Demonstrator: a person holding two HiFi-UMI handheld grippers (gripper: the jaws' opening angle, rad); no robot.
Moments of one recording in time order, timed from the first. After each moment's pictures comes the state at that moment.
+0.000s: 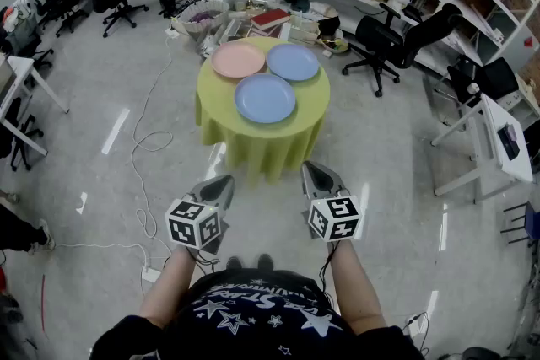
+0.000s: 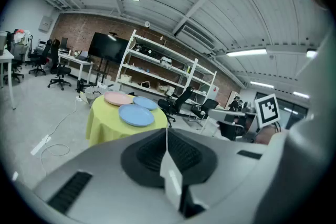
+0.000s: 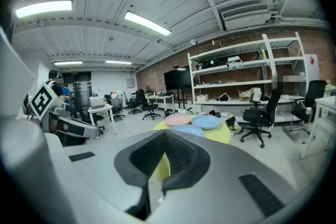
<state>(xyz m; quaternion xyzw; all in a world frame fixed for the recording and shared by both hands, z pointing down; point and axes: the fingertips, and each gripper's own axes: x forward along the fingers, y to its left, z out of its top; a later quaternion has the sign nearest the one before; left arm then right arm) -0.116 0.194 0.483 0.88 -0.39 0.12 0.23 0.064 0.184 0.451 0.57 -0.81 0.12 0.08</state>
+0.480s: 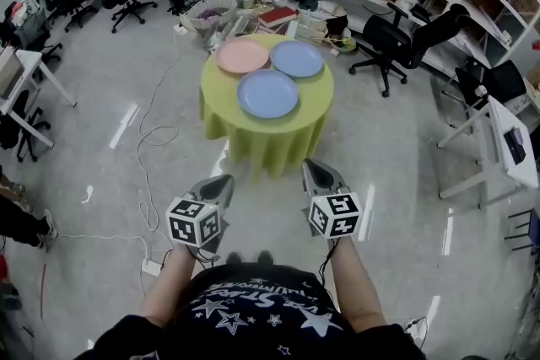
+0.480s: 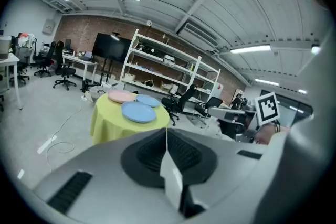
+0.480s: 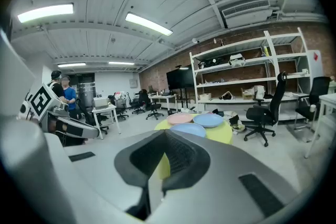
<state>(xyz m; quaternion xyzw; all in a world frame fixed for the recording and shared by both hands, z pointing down) -0.106 0.210 0.488 0.87 -0.41 0.13 0.23 0.076 0.190 0.457 0.55 -0.82 0.12 0.08</state>
